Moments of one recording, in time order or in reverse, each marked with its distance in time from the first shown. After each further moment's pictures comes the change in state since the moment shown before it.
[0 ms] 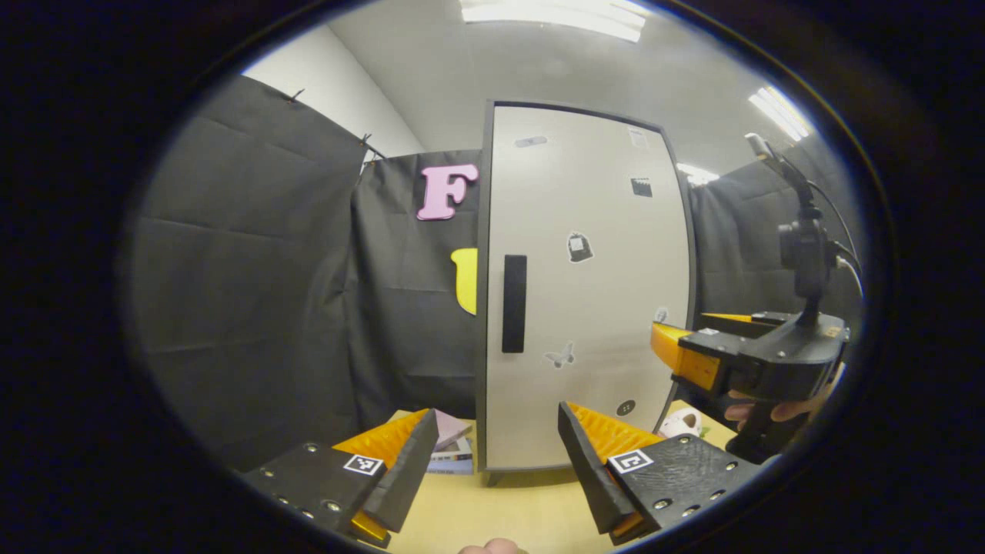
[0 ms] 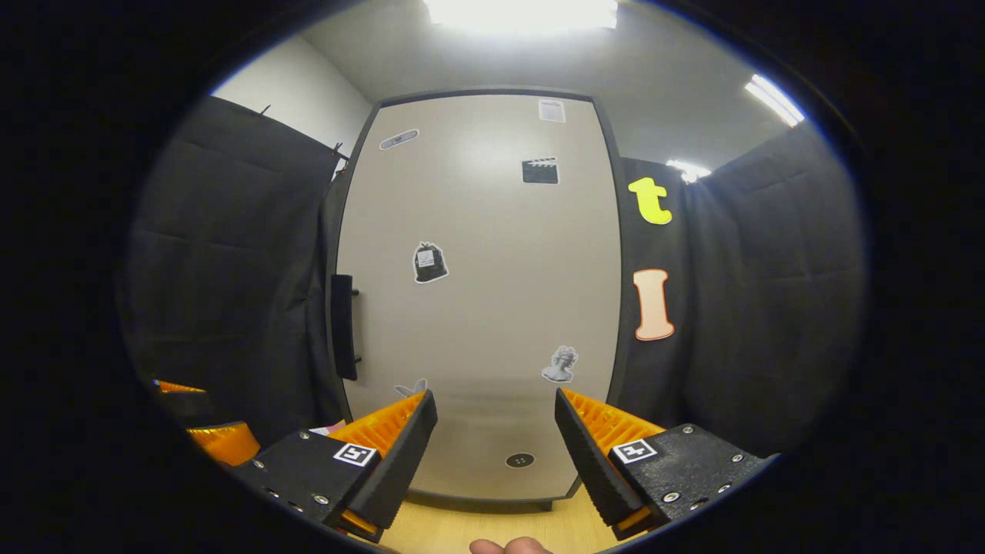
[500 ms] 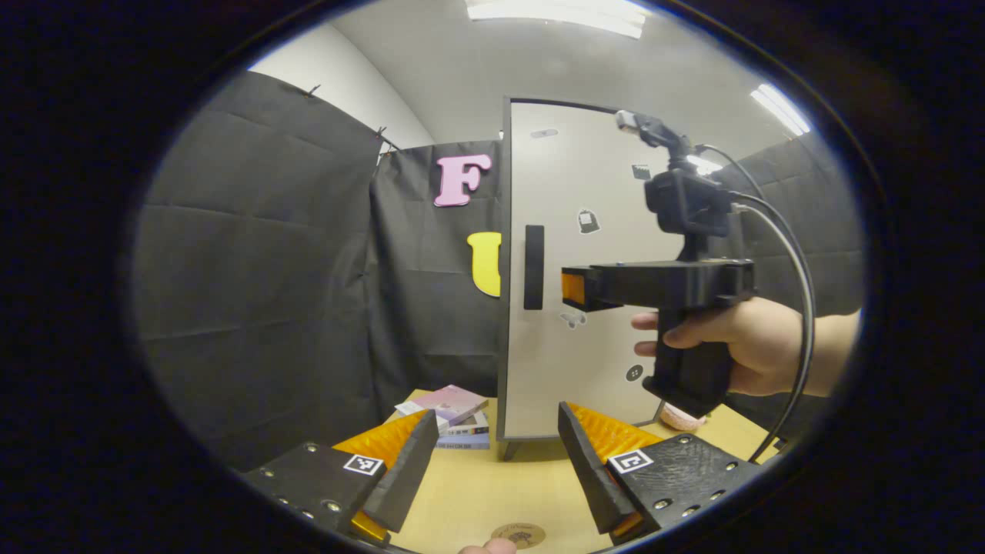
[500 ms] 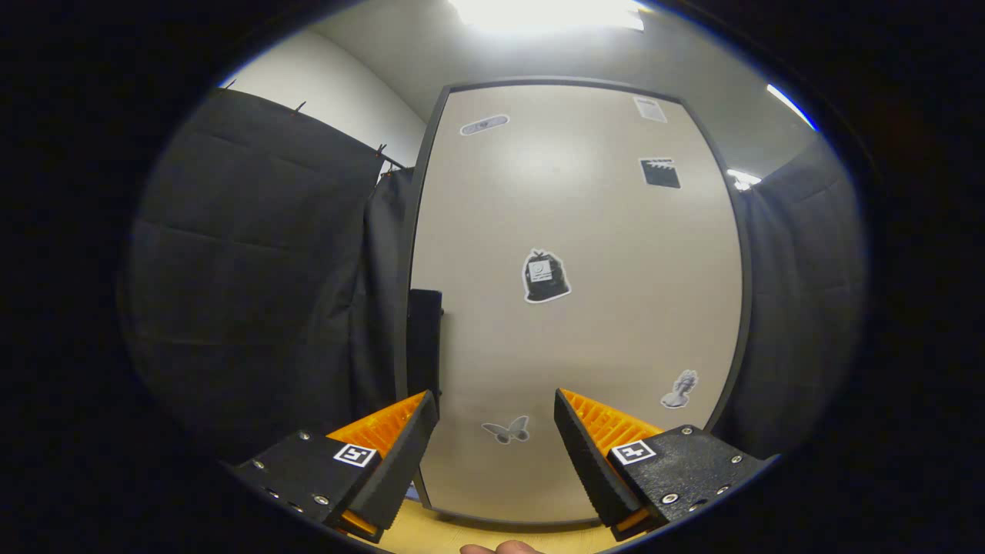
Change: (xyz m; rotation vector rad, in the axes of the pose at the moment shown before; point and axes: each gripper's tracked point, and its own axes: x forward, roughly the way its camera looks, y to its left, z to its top) left arm -0.062 0.031 -0.045 0.002 0.043 0.053; right arm 0.066 0.104 -0.003 -0.022 0.023 0.123
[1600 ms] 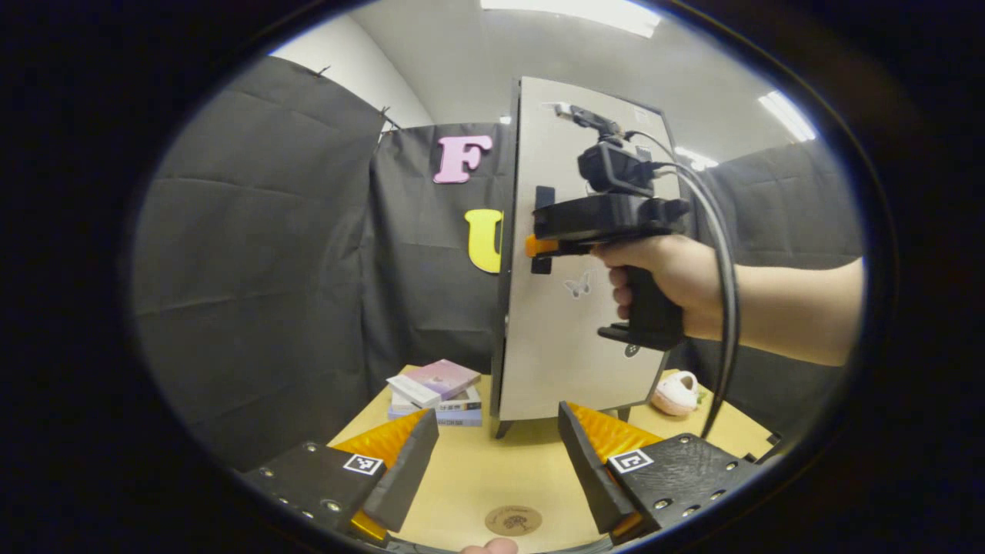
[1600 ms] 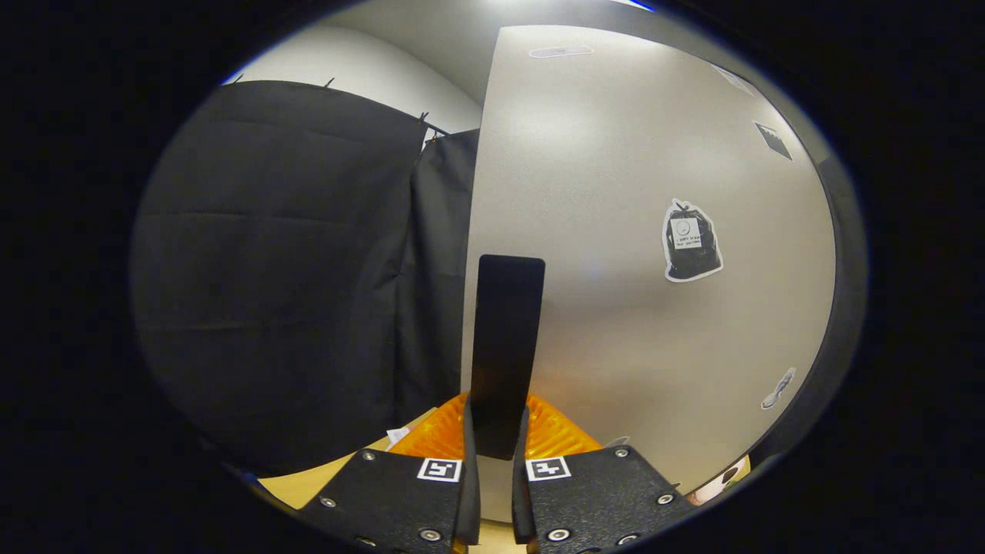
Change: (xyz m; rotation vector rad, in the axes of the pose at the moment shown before) left arm -0.006 -0.005 -0.035 -0.036 0.070 -0.031; right arm 0.041 0.065 -0.005 -0.034 0.091 0.234
